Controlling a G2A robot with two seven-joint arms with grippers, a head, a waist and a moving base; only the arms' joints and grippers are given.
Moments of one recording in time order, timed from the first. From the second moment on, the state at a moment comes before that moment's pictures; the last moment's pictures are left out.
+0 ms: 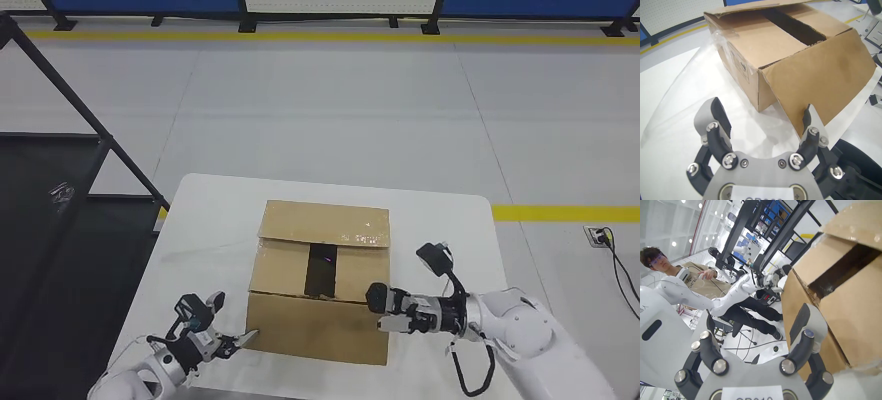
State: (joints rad) left arm 1.53 -1.12 -1.60 -1.69 1.32 -0.69 0.00; right arm -0.99 -0.97 1.13 -1.59 0.31 -0.69 0.99
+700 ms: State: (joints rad) left arm 1.53 -1.12 -1.61 -1.69 1.31 -0.70 0.00; right arm -0.88 -1.02 1.03 -1.36 0.64 -0.51 0.93
